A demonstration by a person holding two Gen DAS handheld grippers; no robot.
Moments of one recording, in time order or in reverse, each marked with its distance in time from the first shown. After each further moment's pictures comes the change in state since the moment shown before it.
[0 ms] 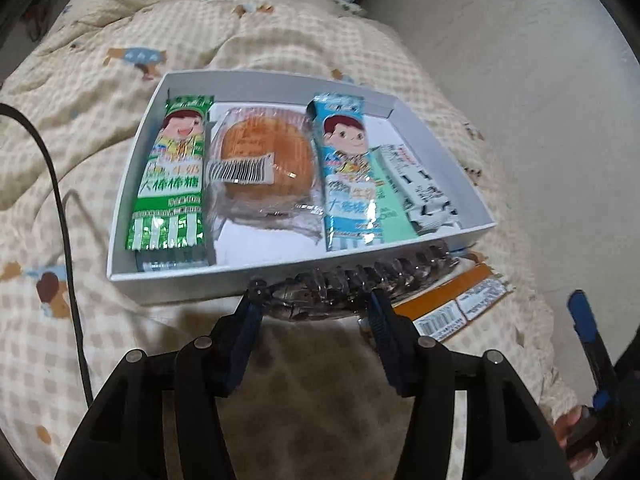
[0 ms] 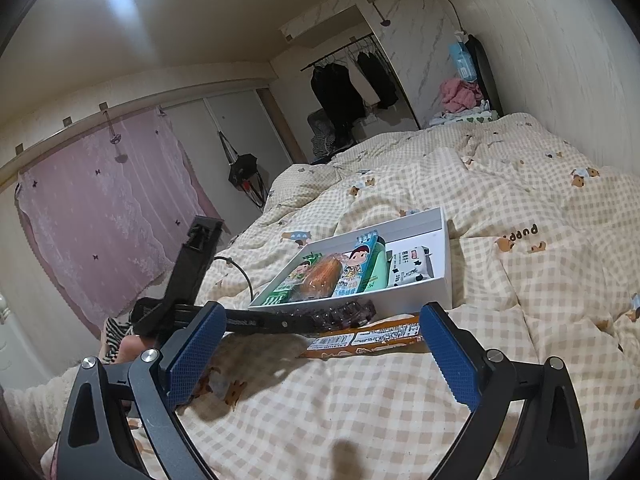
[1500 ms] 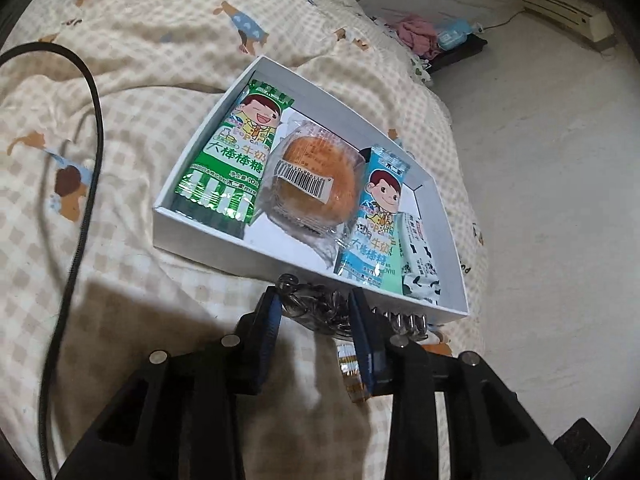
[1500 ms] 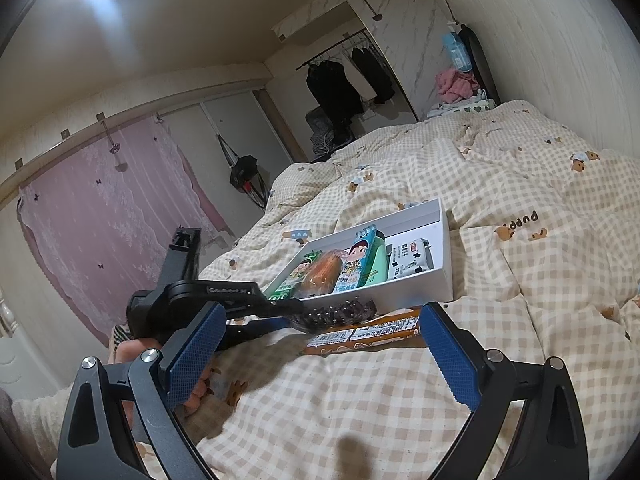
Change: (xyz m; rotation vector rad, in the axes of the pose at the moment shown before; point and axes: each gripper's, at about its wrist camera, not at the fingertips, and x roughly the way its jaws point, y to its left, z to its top) left arm -0.014 0.029 -0.011 -0.434 -0.125 -0.117; right arm 0.001 -0.011 -0.002 0.049 0.007 0.020
